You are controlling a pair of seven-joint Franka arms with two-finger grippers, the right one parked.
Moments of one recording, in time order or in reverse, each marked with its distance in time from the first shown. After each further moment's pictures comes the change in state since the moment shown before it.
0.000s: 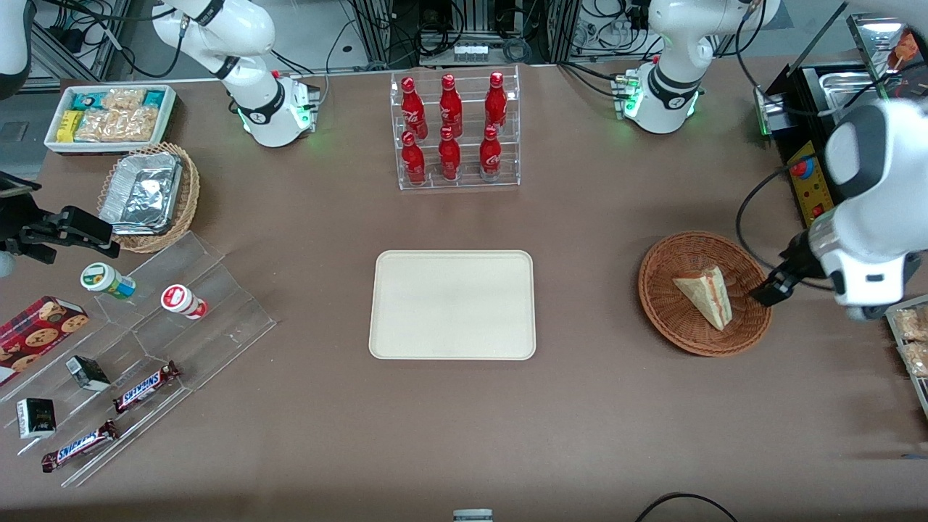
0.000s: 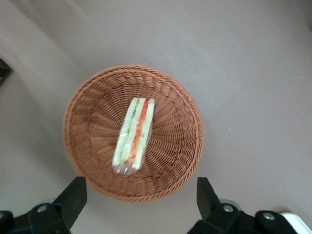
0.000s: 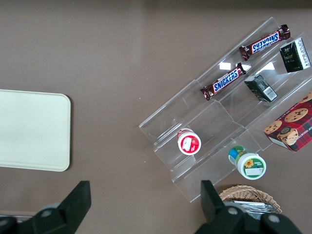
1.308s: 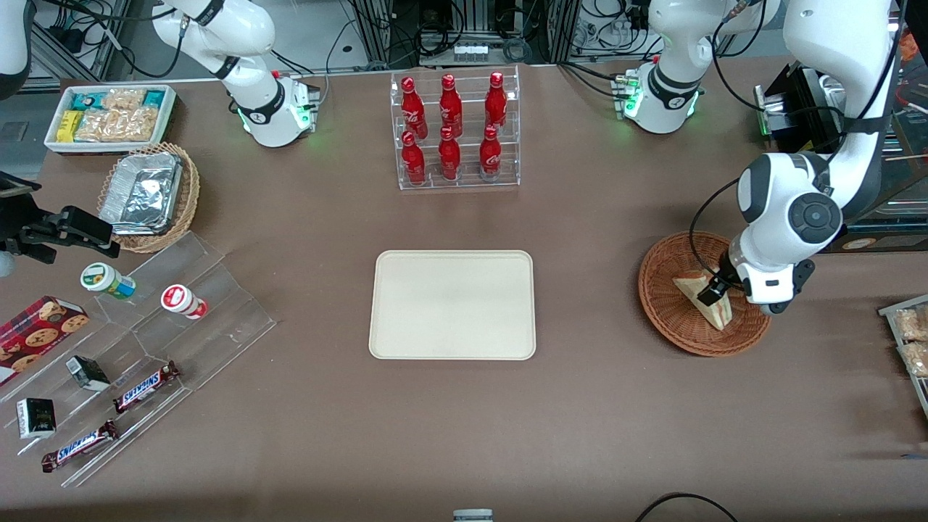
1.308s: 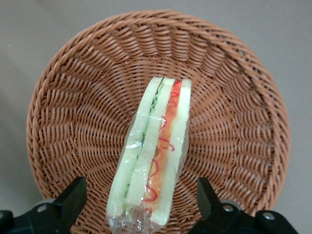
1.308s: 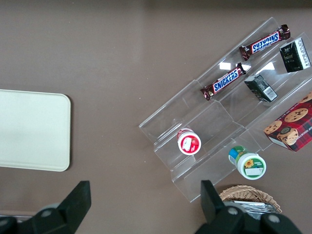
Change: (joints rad) arm -0.007 0.031 -0.002 -0.398 0.097 0.404 -0.099
